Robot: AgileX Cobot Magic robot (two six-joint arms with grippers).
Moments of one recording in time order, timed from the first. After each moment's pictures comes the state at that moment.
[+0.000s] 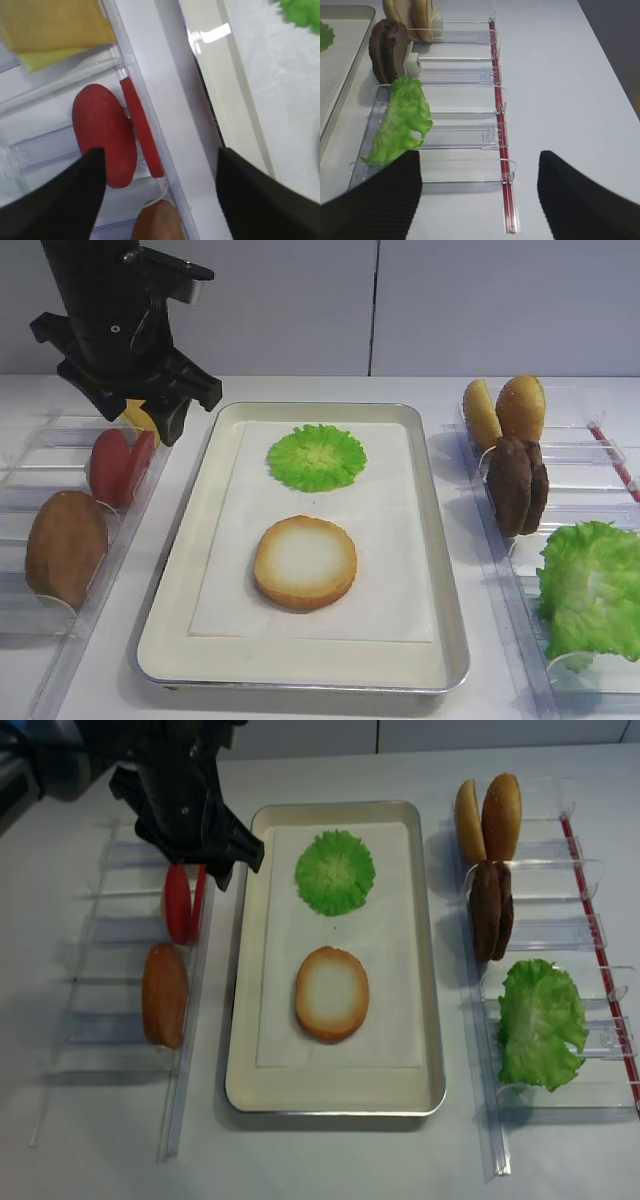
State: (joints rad) left arm -0.44 1.78 -1.57 0.23 1.23 -0.14; right arm -0.07 -0.01 -0.48 0.03 1.13 -0.03
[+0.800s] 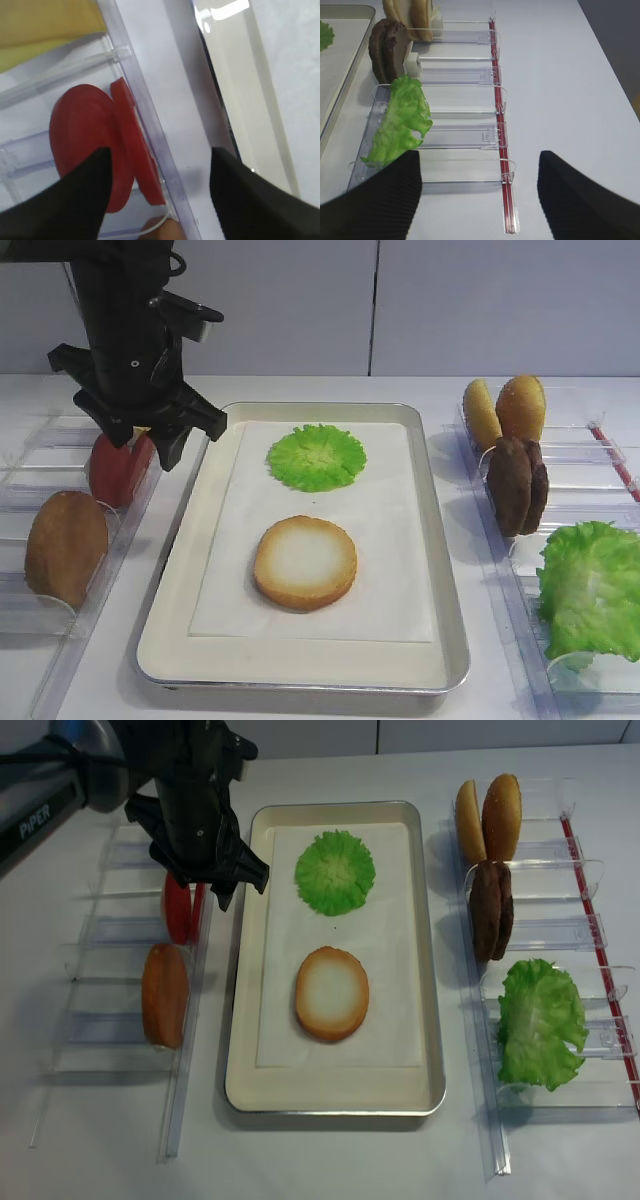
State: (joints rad) left arm -0.44 1.87 -1.57 0.26 1.23 -0.16; right arm -0.07 -0.01 -0.48 0.03 1.13 -0.03
